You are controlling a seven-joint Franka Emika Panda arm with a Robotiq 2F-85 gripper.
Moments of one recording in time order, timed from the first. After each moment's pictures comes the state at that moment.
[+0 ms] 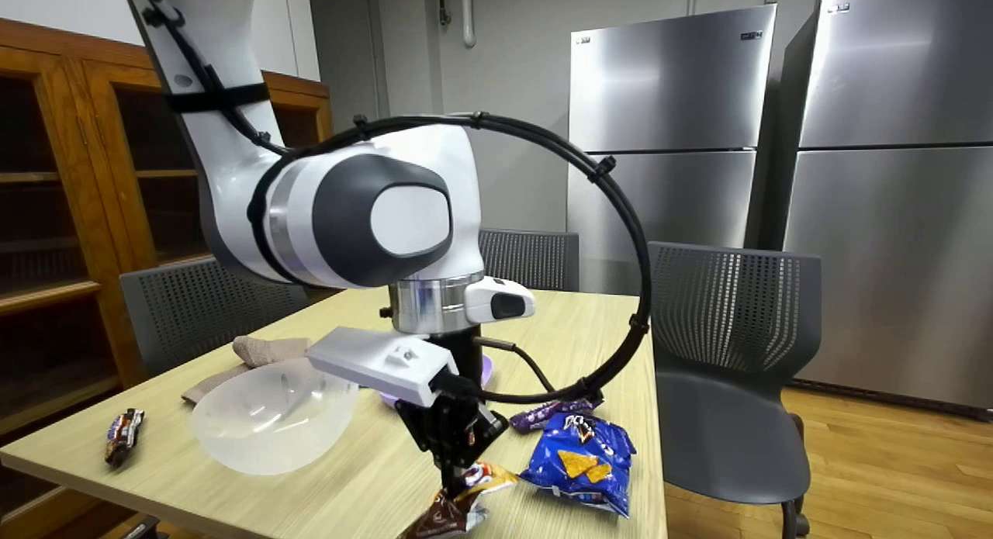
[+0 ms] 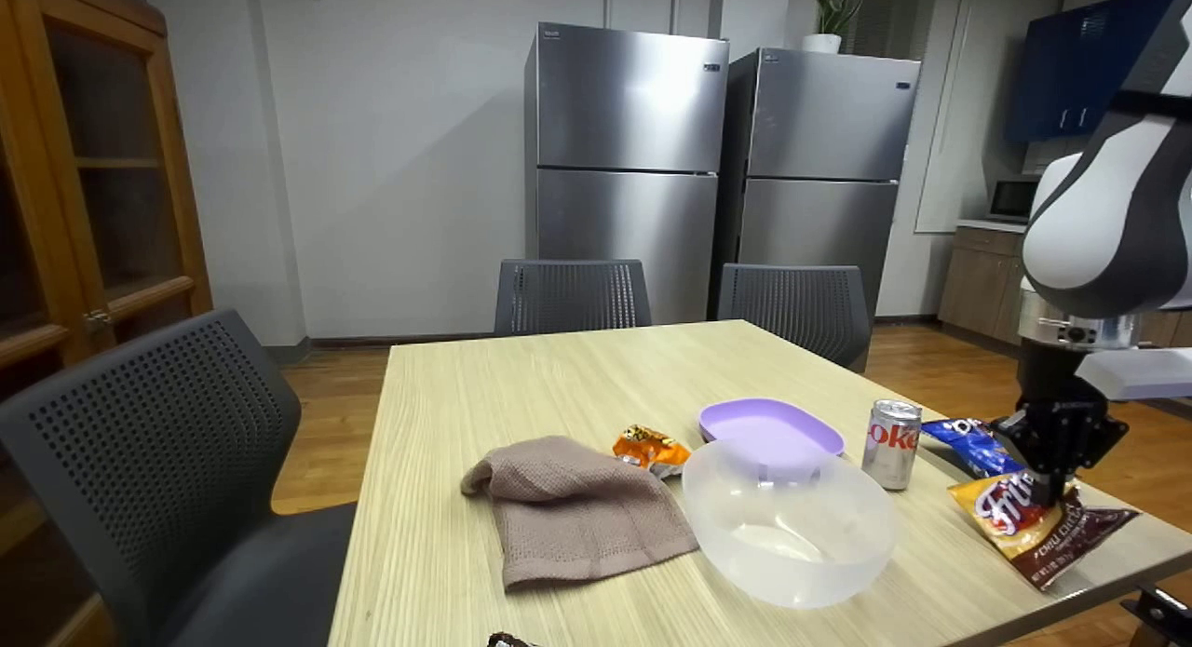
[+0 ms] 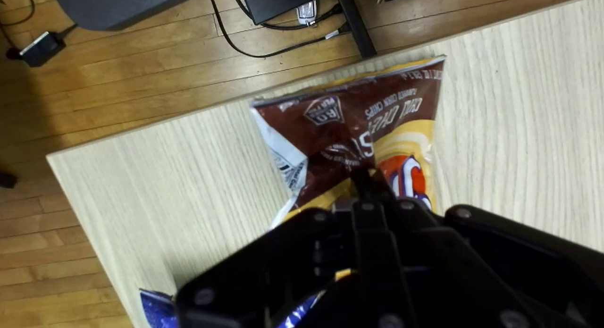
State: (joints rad) arm -0.19 0.13 -0.31 -2.77 -0.19 2.85 -0.03
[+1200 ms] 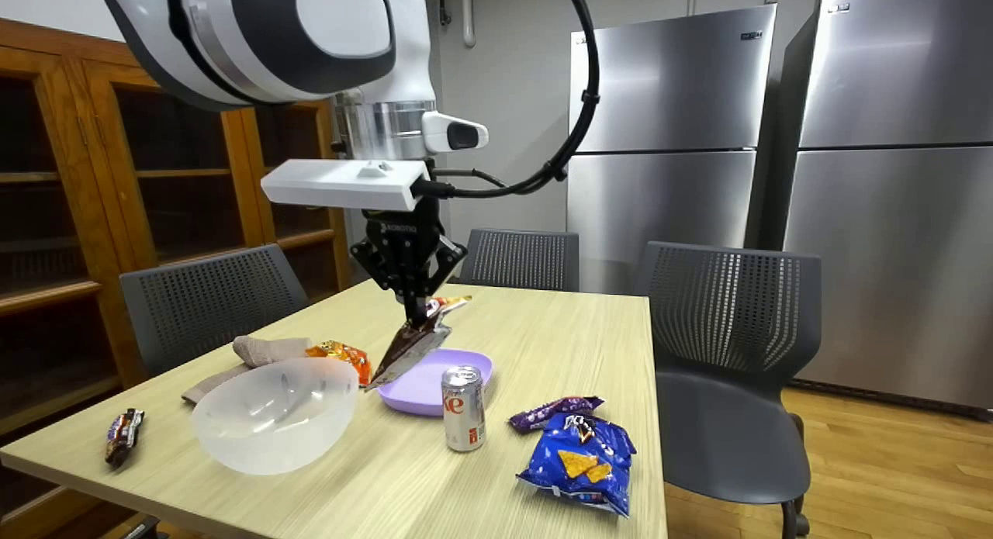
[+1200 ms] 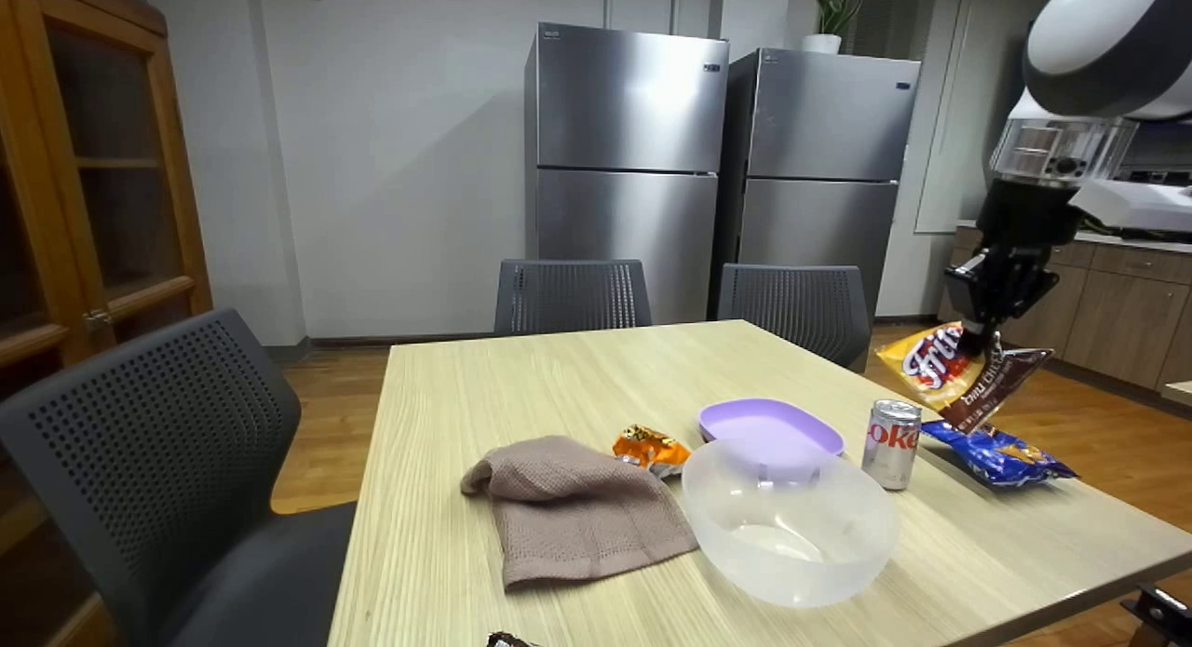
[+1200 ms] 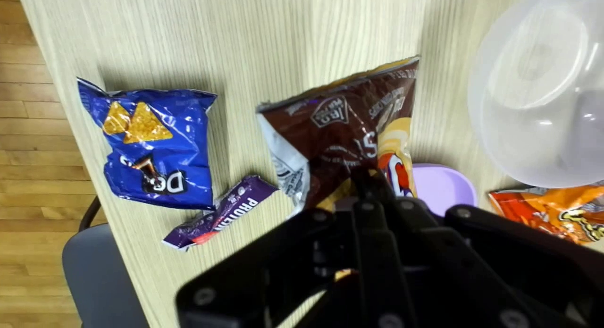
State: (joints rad) arm -0.11 -0.33 -0.23 -2.77 -0.06 2.59 -0.24
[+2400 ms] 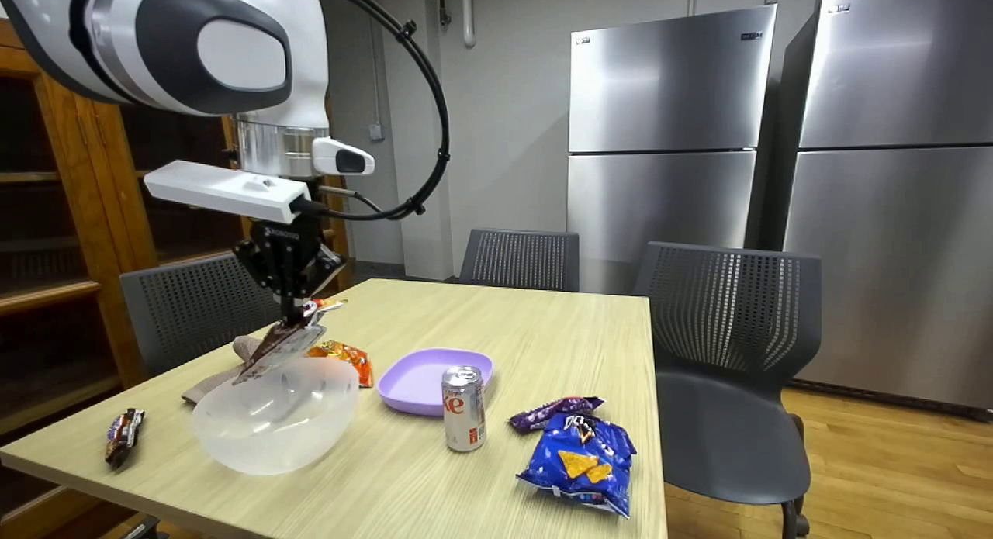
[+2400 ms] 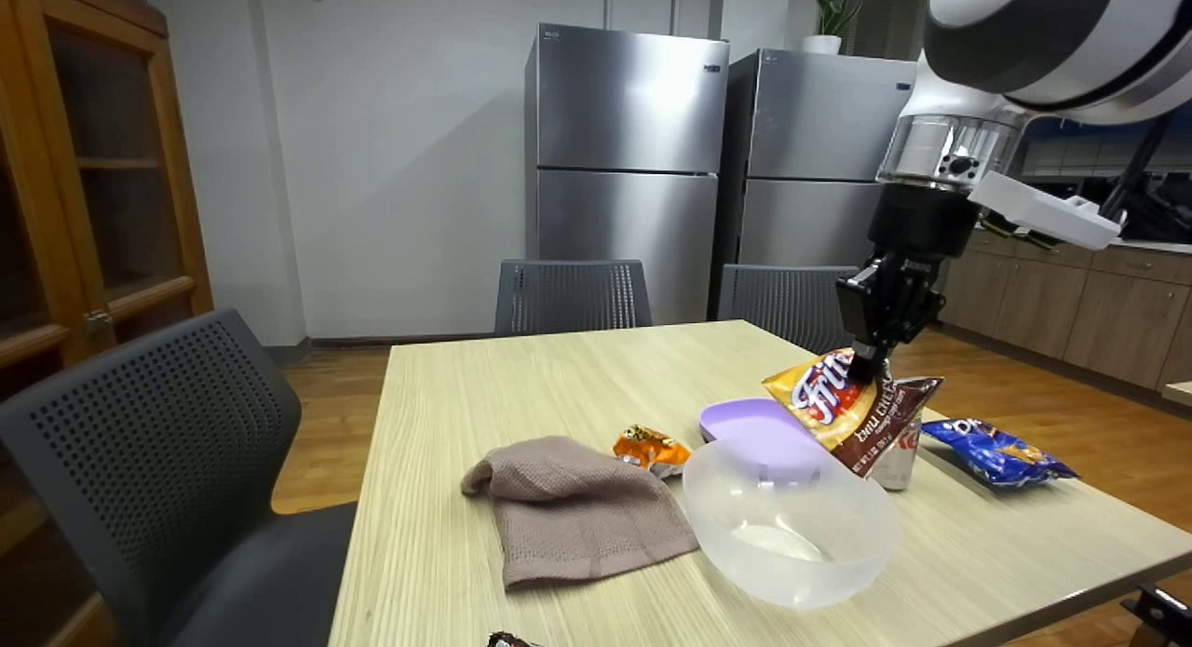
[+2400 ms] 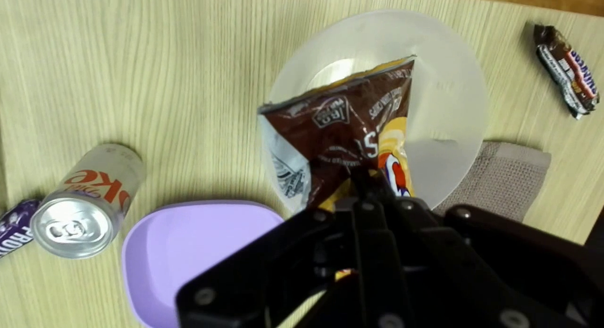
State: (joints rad) arm 0.15 -0.31 -0.13 -2.78 0.20 2.53 -0.25
